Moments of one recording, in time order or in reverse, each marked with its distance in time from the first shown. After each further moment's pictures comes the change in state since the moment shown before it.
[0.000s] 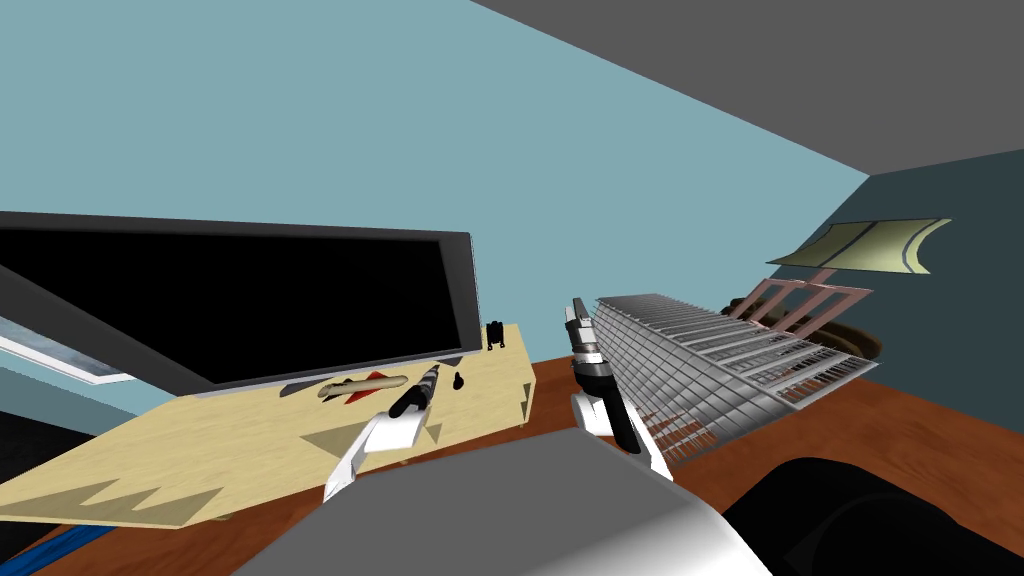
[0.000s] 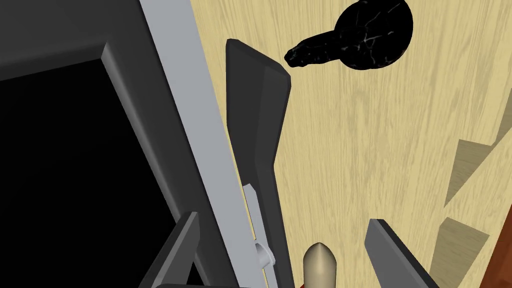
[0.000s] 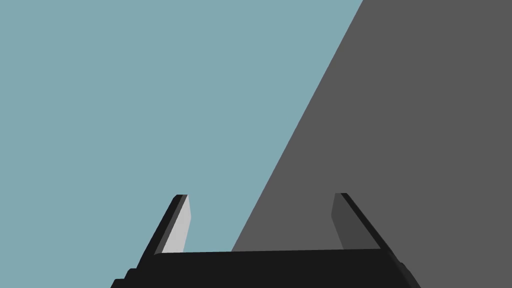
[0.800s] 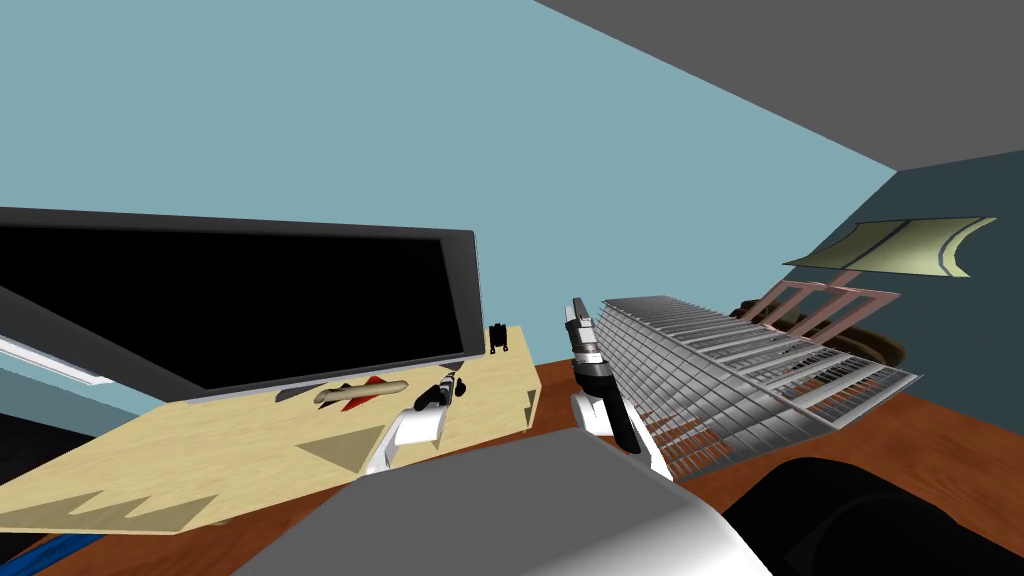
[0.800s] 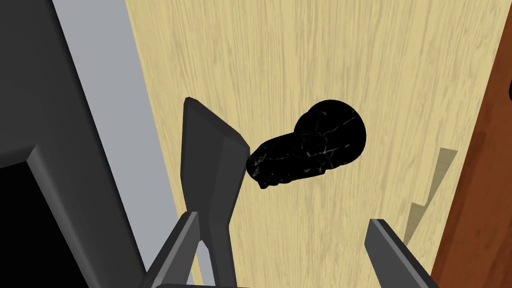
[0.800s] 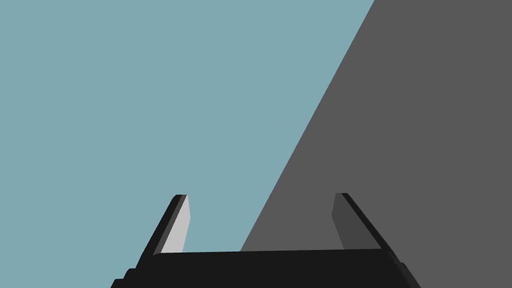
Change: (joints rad) left arm -0.028 -0.154 -0.022 0.081 -0.005 0.097 -0.010; right arm 0.000 0.000 0.000 0.000 0.000 0.000 0.000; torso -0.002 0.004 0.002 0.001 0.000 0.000
